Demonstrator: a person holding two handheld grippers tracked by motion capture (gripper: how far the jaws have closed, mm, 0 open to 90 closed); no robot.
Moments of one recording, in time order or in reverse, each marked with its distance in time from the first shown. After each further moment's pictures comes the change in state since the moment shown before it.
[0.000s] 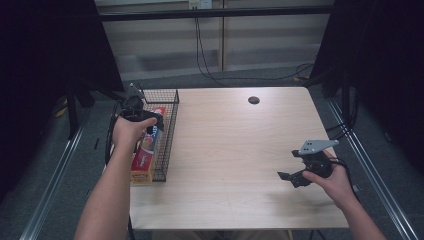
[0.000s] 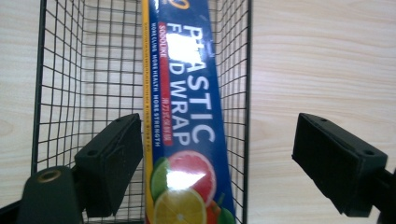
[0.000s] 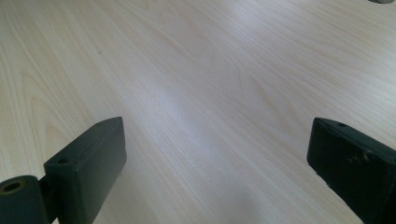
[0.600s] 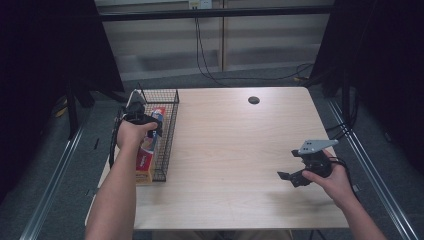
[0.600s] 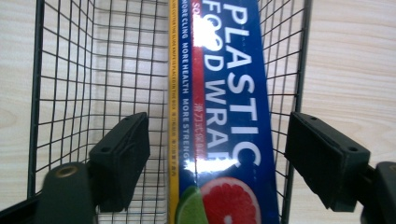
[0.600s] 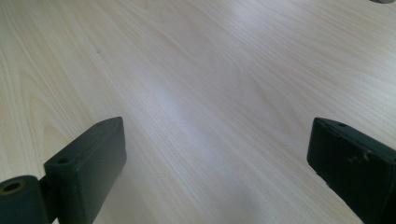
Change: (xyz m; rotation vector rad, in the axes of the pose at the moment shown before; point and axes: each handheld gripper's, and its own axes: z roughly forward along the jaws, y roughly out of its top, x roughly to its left) left arm 0.013 0.004 0.033 0.072 0.075 -0.037; right arm -0.002 0.000 0.001 0.000 0.002 -0.001
